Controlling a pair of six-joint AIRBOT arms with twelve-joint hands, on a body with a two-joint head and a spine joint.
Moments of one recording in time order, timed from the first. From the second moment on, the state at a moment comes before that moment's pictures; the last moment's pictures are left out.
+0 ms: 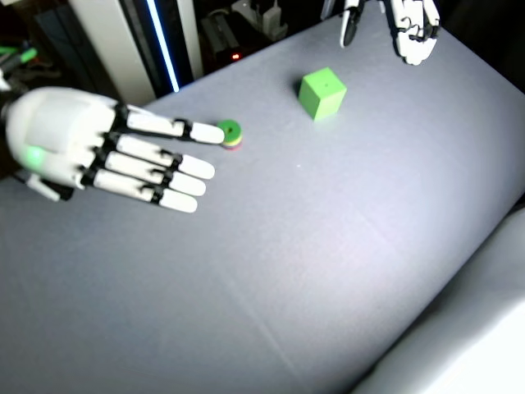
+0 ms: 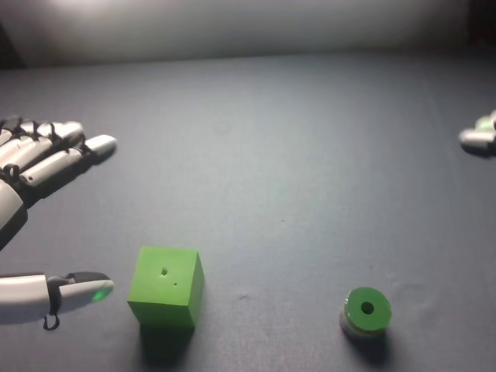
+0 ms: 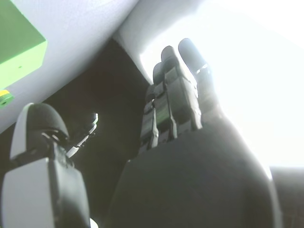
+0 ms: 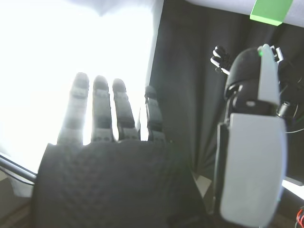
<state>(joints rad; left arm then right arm) 1.16 -0.80 0.86 -0.29 -1.34 0.94 -1.18 -0.81 0.99 0.12 1.31 -0.76</state>
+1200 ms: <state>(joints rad) 0.89 -0.98 1.00 -0.10 -0.77 1.05 -1.18 -0.82 1.00 0.12 1.30 -0.76</state>
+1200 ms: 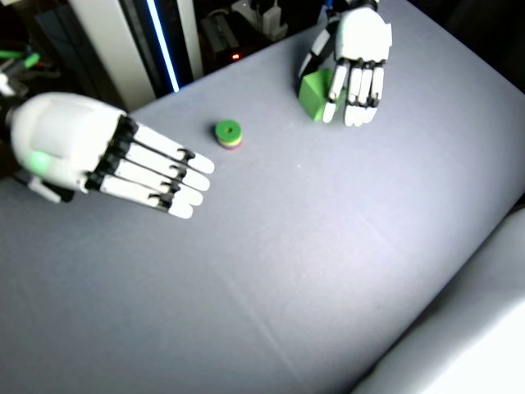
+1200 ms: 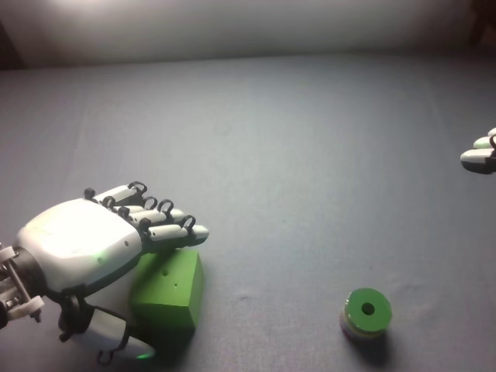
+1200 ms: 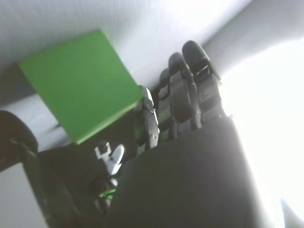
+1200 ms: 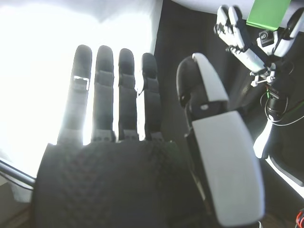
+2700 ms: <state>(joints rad) 0.51 -1.37 1.40 0.02 -0.49 0.87 -1.15 -0.85 1.02 0.10 1.29 -0.76</state>
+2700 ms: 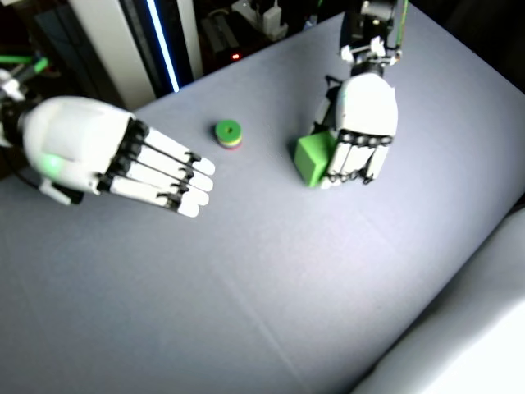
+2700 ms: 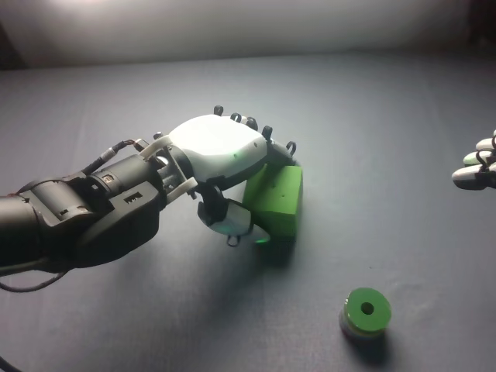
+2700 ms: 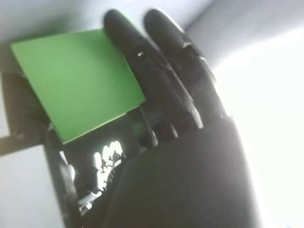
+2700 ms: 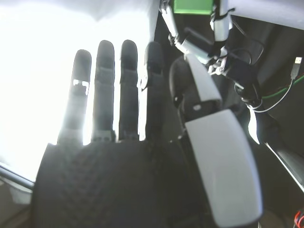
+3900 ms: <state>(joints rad) 0.96 -0.85 0.91 -0.11 -1.18 0.92 -0.86 -0.93 1.05 -0.48 0.94 -0.60</state>
